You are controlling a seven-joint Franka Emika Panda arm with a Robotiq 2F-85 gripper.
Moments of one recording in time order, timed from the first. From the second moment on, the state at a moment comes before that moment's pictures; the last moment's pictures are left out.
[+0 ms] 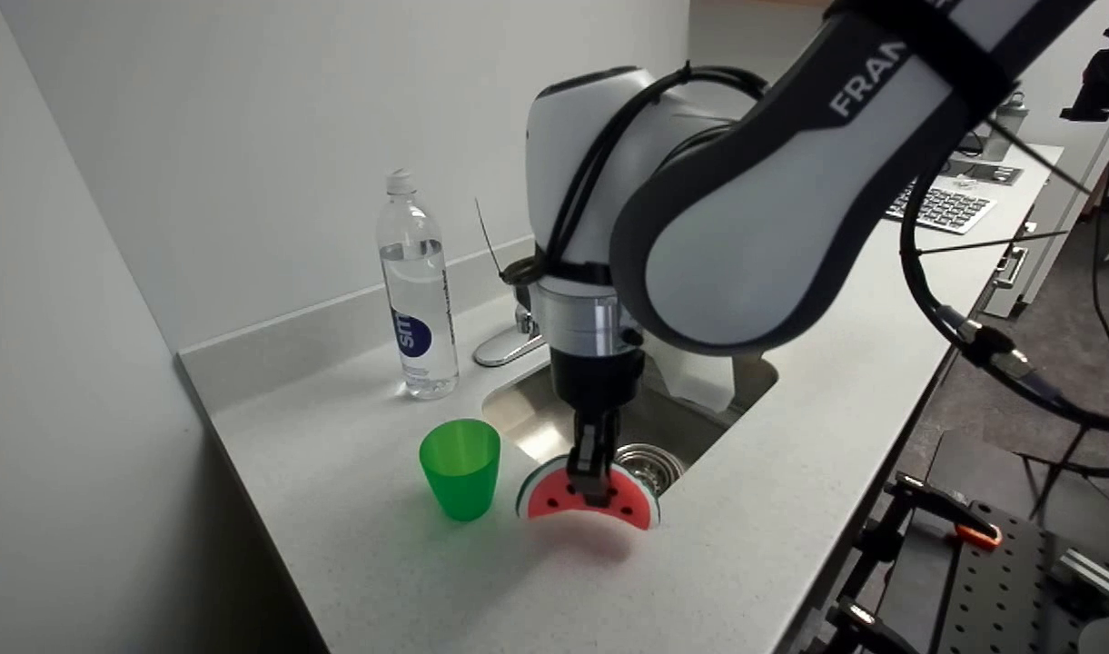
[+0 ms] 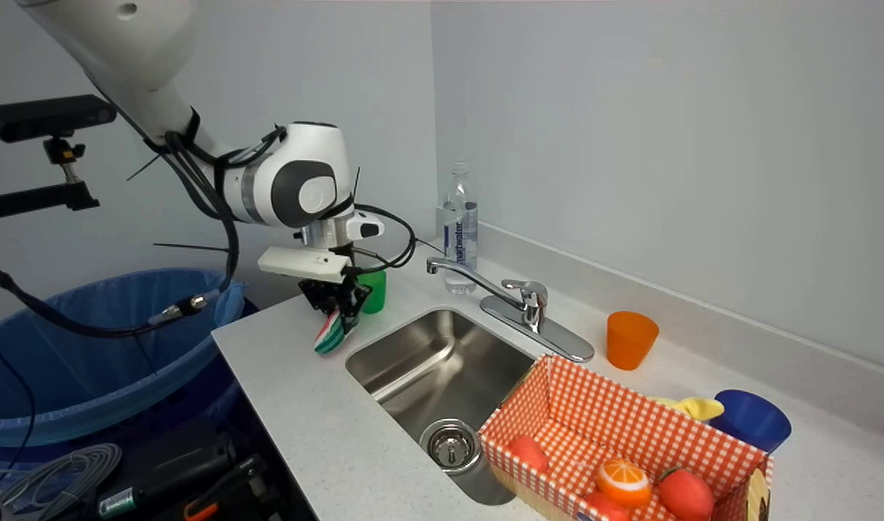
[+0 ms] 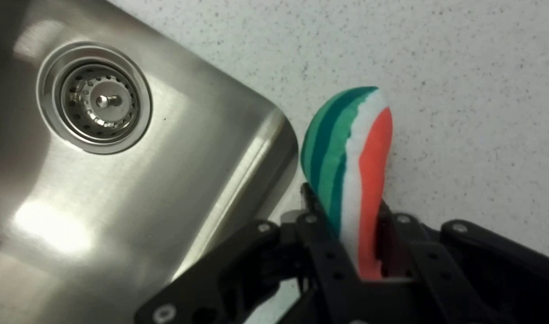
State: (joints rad) arm 0.20 0.14 0.21 -2.42 -0.04 2.51 -0.07
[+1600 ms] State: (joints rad) arm -0.08 -0.27 0.00 -2.41 -0.01 2.38 0.25
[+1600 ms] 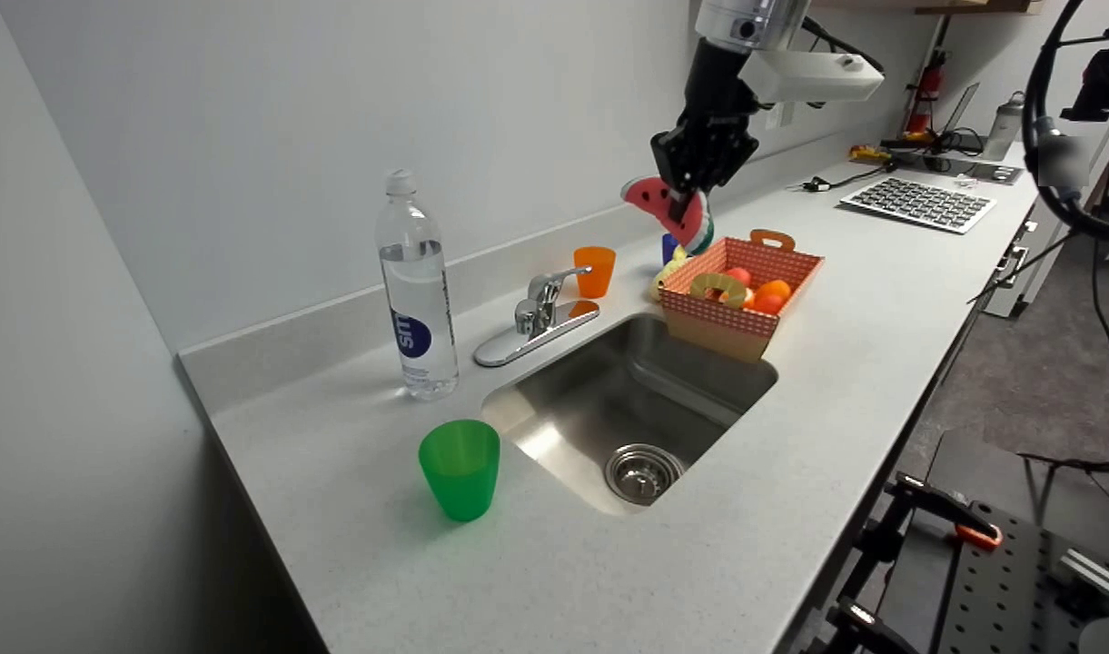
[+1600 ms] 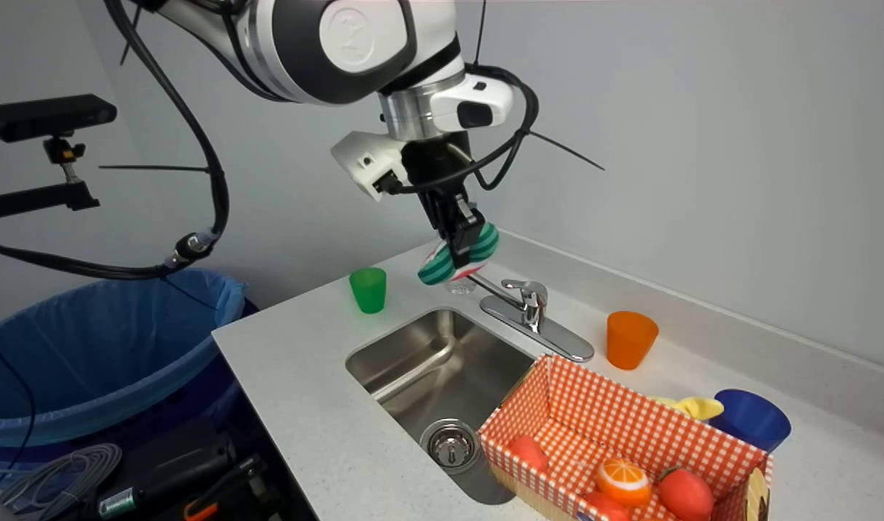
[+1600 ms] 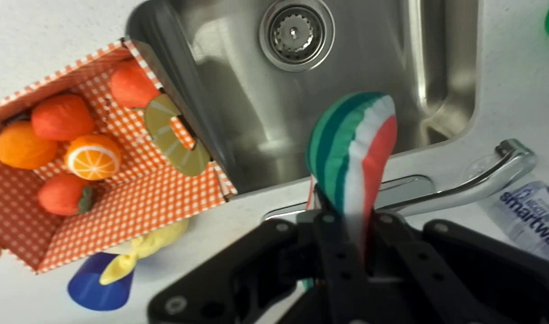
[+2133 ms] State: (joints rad) arm -0.23 -0.27 -0.08 -2.42 -0.09 2.37 0.37
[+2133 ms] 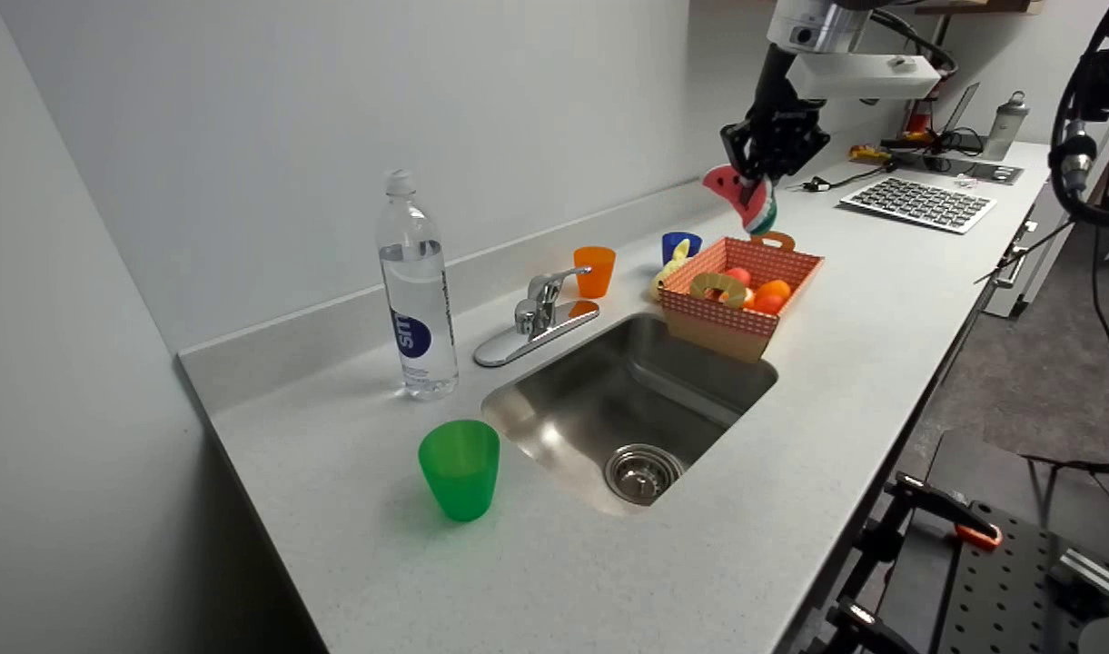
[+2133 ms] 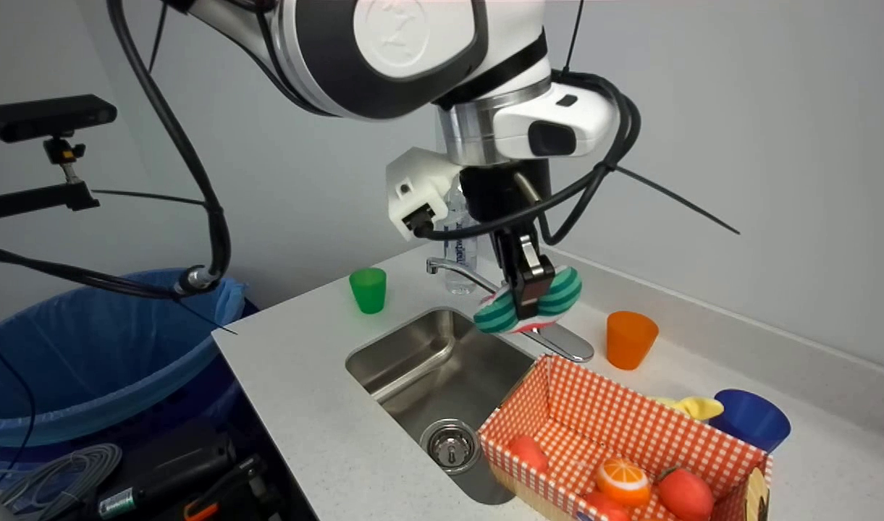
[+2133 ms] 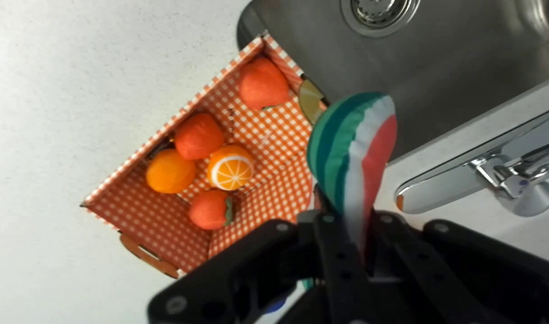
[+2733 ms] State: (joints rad) arm -0.33 -0.26 -0.15 -2.44 -0.14 2.37 0.44
